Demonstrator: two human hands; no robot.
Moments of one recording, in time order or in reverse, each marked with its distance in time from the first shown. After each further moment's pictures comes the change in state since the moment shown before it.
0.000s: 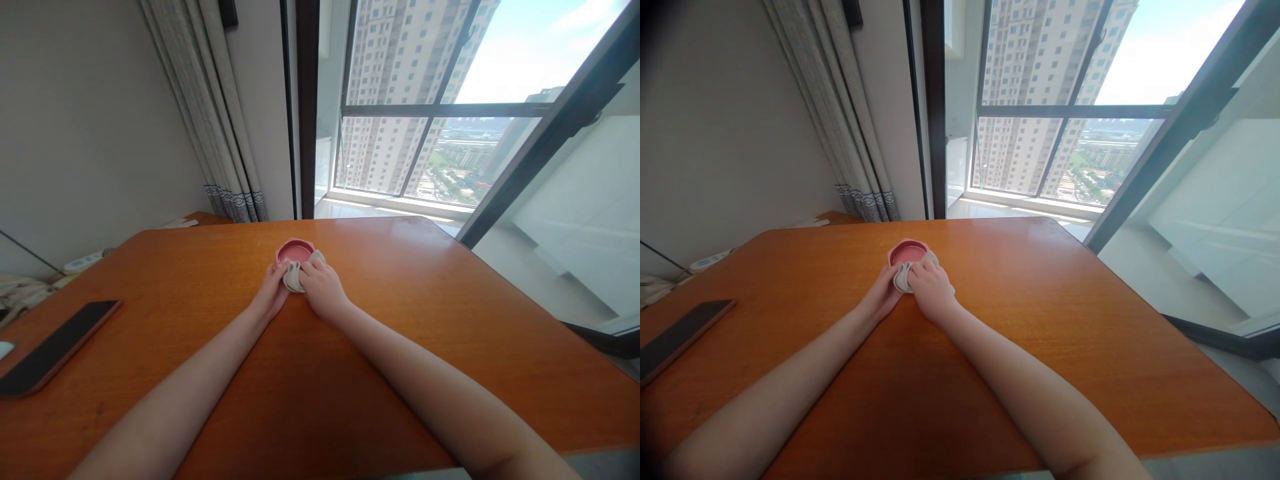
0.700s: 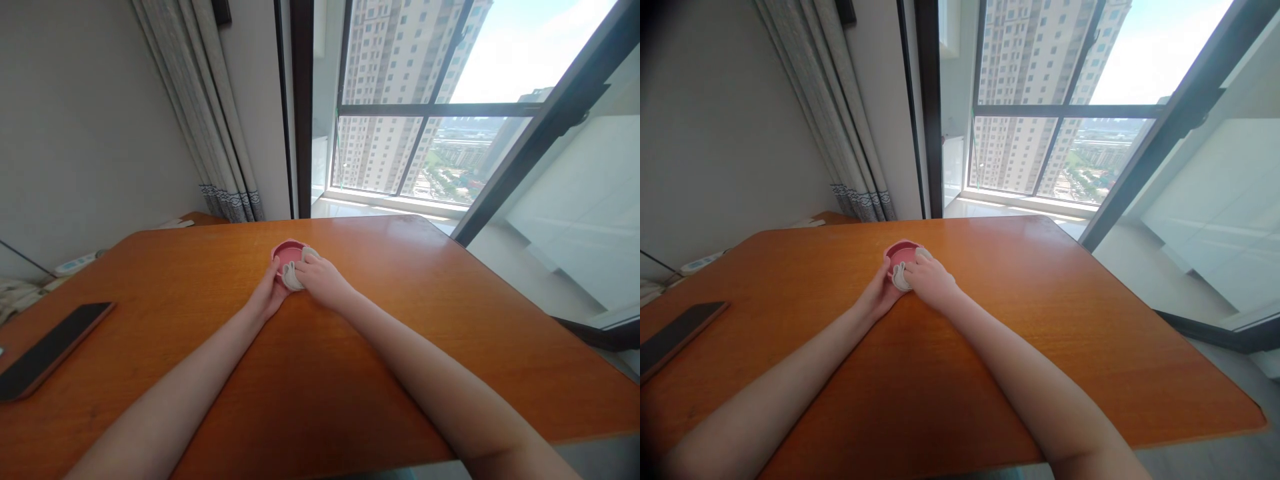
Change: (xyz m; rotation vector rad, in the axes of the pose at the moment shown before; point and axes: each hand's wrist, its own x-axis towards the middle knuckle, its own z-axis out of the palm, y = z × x) left_hand -0.004 0.003 0.003 0.002 -0.156 -0.109; right_hand 0.006 0.012 -0.015 -0.039 -0.063 -0.206
